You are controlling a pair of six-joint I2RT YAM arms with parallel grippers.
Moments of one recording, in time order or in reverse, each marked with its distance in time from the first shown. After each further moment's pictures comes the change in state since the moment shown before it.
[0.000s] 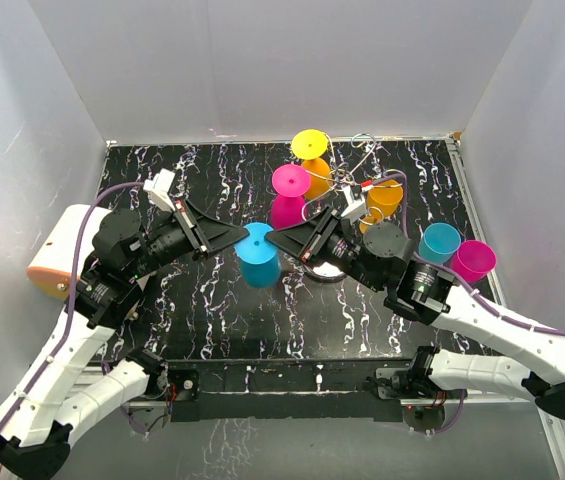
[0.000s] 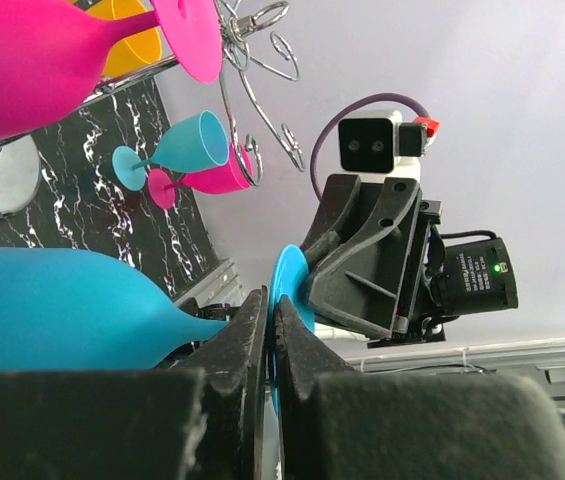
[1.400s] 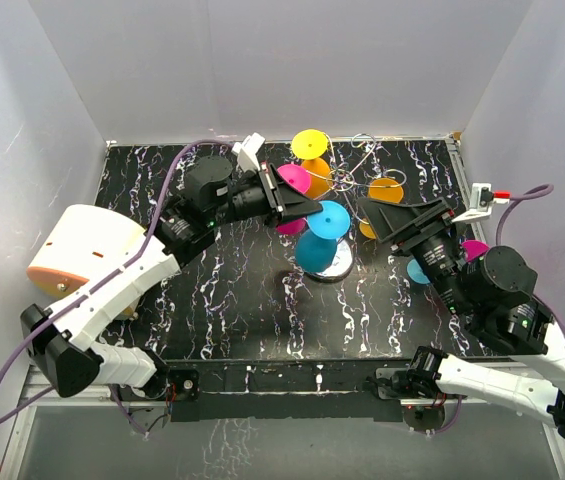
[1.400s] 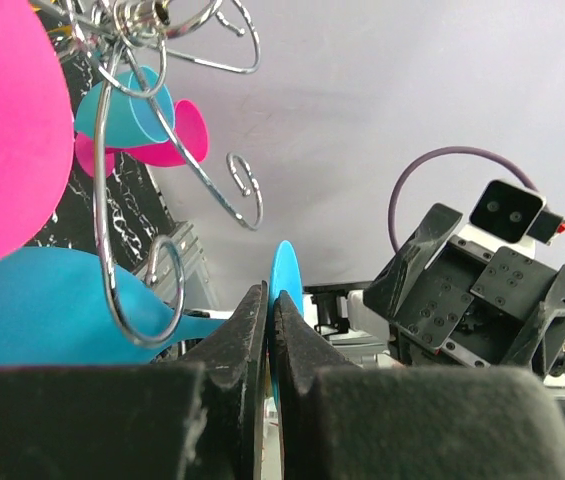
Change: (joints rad) left arm -0.222 0.514 0.300 0.155 -0.005 -0.065; right arm 0.000 -0.333 0.088 -0.207 0.429 -0.387
